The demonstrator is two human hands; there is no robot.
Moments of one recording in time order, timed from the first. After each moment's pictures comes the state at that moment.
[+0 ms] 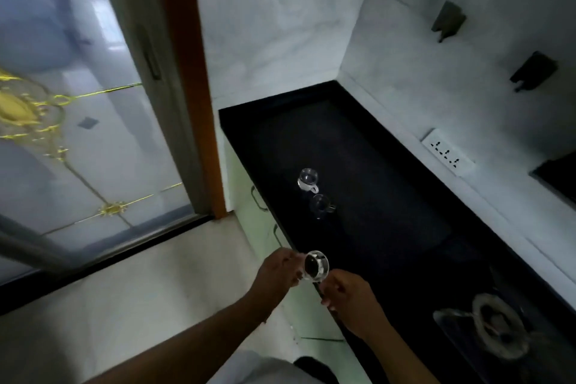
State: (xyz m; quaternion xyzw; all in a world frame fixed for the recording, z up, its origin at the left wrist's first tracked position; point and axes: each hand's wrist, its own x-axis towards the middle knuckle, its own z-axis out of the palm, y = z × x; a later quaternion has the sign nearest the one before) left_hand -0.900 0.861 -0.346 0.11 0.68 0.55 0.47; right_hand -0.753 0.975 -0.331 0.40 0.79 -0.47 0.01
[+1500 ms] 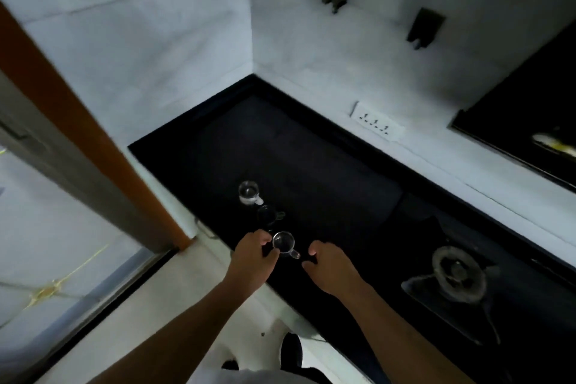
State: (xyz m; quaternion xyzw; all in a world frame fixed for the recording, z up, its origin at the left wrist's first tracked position) left_hand -0.943 0.970 -0.352 0.40 0.81 0.27 0.34; right_hand -0.773 1.061 -0.333 0.50 0.80 -0.31 0.09
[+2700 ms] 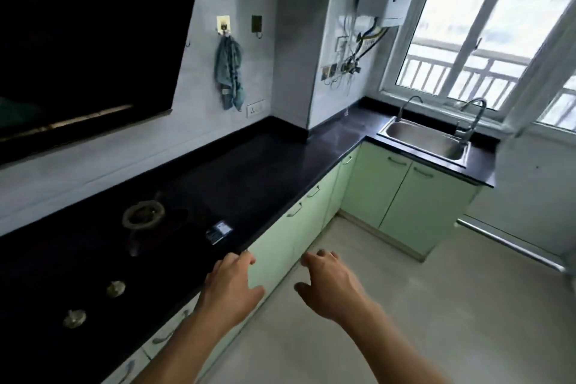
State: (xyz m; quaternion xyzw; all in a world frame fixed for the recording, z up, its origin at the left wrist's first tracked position) left_hand -0.293 0.694 -0.211 0.93 0.24 0.01 0.26; right_hand -0.196 0.517 -0.177 0.93 0.33 -0.09 -0.12
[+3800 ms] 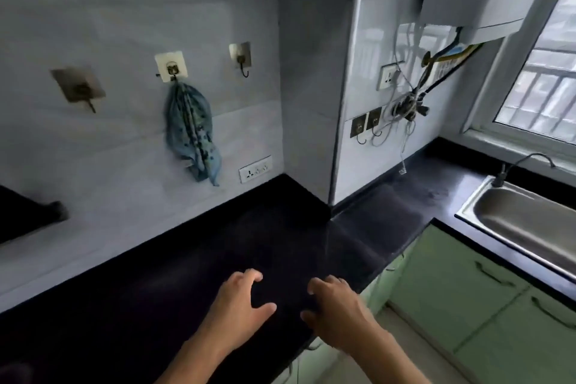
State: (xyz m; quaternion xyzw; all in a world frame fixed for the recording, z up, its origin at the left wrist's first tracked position) left_hand 0.255 0.826 -0.215 0.89 0.34 0.04 0.31; right_hand 0.397 0.671 -0.205 0.88 0.43 -0.17 -0.14
